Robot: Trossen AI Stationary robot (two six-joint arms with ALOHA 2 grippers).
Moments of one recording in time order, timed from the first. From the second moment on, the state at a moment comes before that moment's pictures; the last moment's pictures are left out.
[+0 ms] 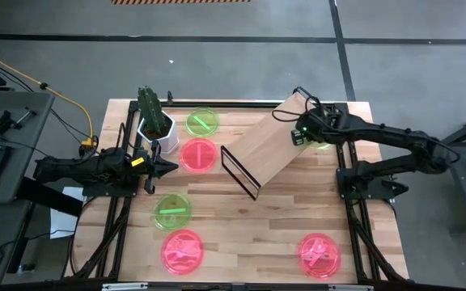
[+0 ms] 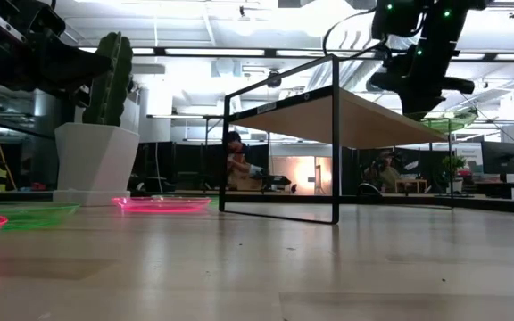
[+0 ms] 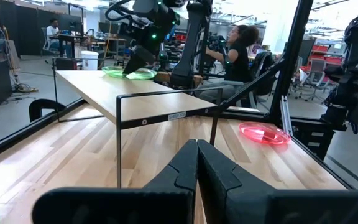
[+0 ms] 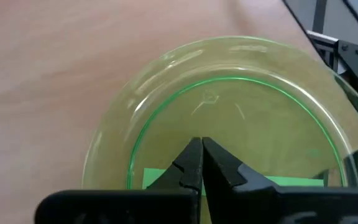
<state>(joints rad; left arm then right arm) -0.01 0.01 0.01 0.05 -0.04 -0.09 -0.40 1.17 0.92 -0.96 0.46 0.80</state>
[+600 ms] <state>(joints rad) -0.01 0.01 0.01 0.05 -0.04 -0.09 -0.54 1.26 0.92 -0.63 0.45 0.65</state>
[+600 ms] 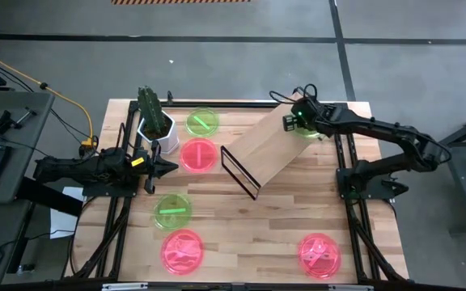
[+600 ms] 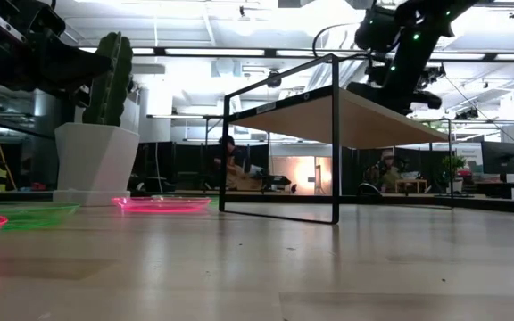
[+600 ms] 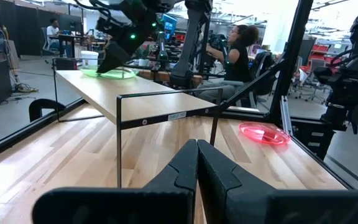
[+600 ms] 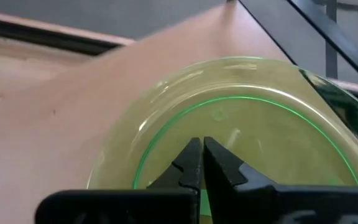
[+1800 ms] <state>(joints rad) -0.01 0.01 0.01 0.05 -0.04 -0.09 0.07 0.87 0.38 0.53 0.28 0.21</state>
